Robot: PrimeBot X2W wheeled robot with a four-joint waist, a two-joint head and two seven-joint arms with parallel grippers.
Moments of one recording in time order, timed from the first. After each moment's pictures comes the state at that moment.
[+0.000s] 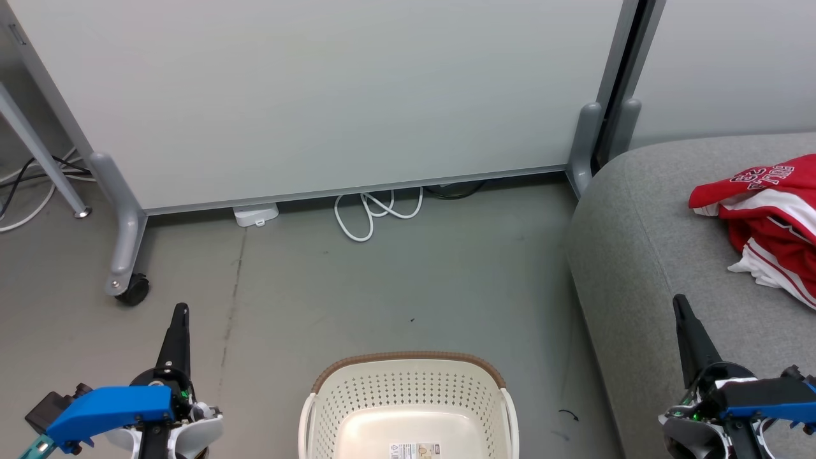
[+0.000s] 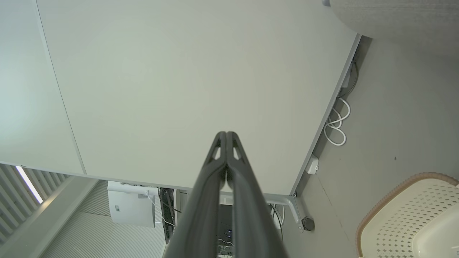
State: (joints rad) left arm -0.09 0.05 0.09 0.25 -1.49 -0.12 0.08; right arm -0.09 -0.05 -0.11 0.24 1.49 0.13 0.08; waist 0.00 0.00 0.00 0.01
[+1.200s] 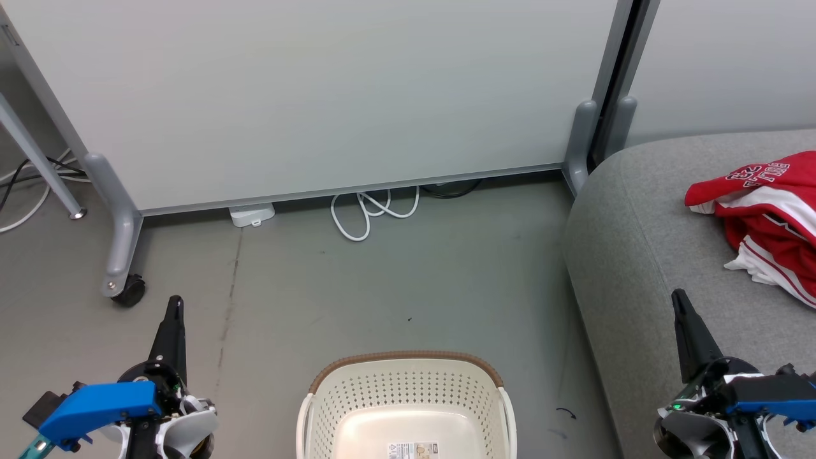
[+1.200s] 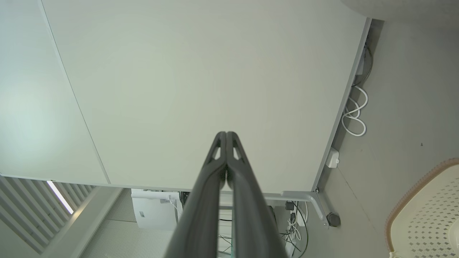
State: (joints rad) left arm -0.10 0.05 0.11 0.25 -1.61 -0.13 0.11; right arm -0.10 -0.05 -0.11 0.24 1.61 0.13 0.11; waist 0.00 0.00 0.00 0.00
